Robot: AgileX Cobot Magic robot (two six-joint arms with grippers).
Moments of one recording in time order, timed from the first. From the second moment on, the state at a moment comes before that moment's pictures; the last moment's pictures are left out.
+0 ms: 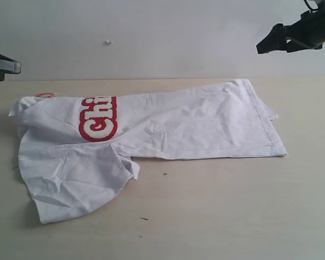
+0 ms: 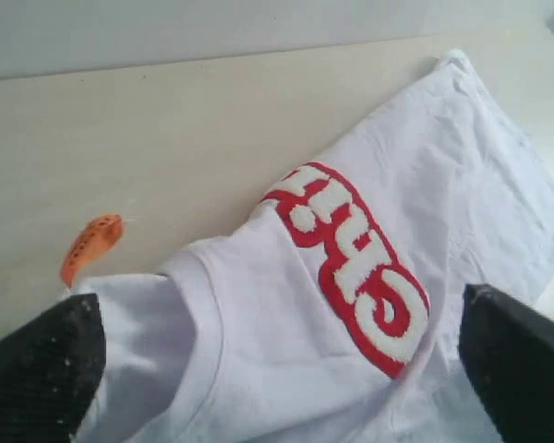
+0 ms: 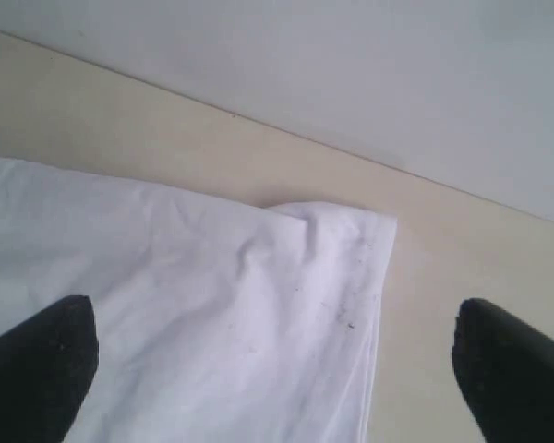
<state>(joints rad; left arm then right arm) 0.35 2.16 -1.66 -1.15 1.17 1.25 -0.34 2.30 -2.04 0.80 0.98 -0.91</state>
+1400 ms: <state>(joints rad) 0.28 2.05 -1.57 -1.16 1.03 1.50 -0.29 2.28 -2.07 0.68 1.08 -0.82</state>
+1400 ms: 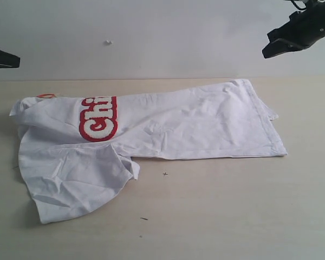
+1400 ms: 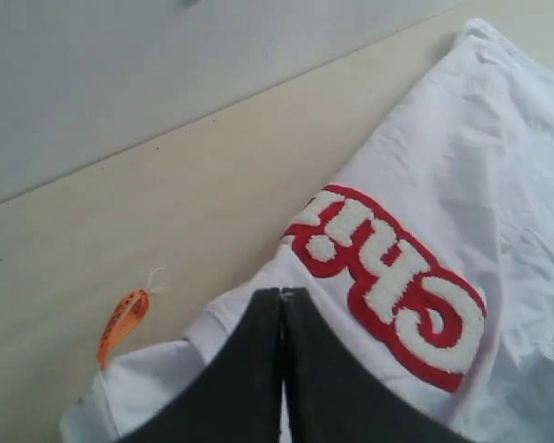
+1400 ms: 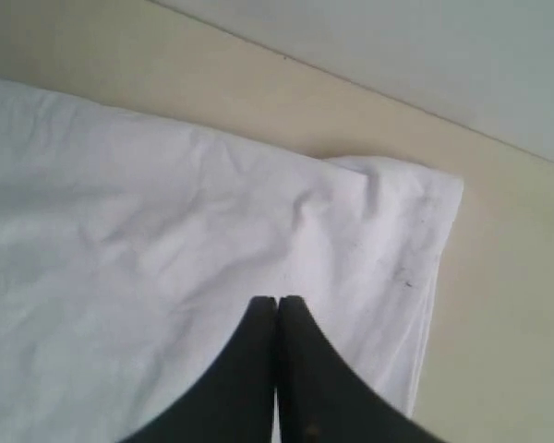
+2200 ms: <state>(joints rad) -0.09 2.06 -1.55 -0.64 1.12 1.24 -0.30 2.28 -1.90 0.47 1.21 -0.74</state>
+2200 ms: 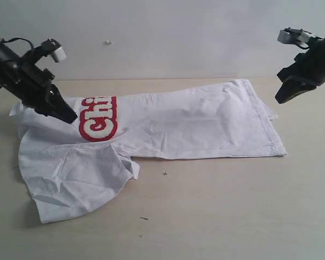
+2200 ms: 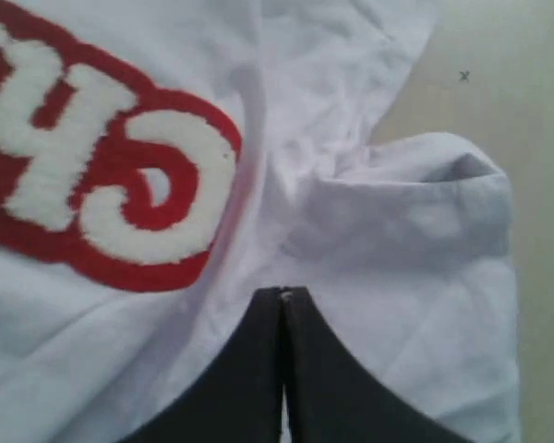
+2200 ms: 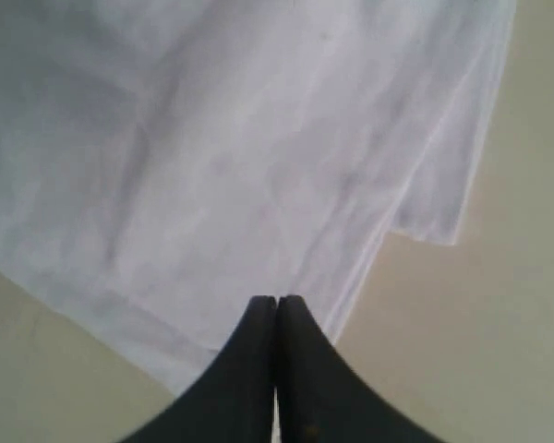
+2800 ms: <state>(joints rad) -0.19 2.13 -1.34 -0.34 0.61 0.82 -0.06 2.28 -1.69 0.20 0.77 -0.55</state>
